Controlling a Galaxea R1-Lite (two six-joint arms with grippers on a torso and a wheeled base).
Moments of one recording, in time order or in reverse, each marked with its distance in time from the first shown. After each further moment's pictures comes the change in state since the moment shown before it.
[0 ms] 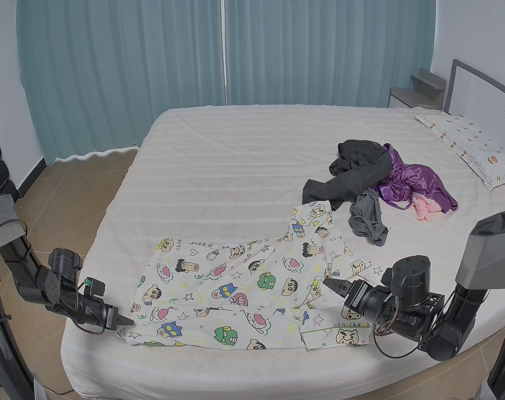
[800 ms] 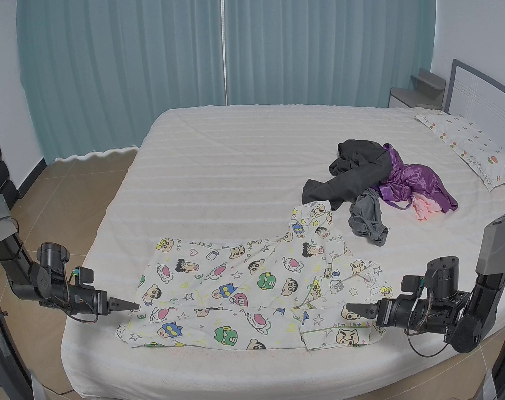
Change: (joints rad) left arm 0.082 0.017 -0.036 -0.116 -0.254 -0.089; right arm -0.260 0.019 0.152 -0.038 0.401 -0.493
